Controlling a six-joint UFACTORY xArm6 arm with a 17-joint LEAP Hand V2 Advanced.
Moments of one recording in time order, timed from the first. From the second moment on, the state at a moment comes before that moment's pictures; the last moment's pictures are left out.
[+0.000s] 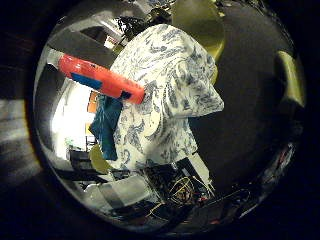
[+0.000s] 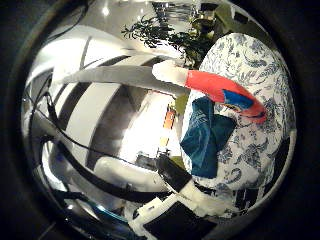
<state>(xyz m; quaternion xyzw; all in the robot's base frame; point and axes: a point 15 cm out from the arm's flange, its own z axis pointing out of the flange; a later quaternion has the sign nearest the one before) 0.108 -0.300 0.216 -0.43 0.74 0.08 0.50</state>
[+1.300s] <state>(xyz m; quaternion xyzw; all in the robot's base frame) 0.206 -0.279 0.201 -0.43 0.69 0.06 0.58</state>
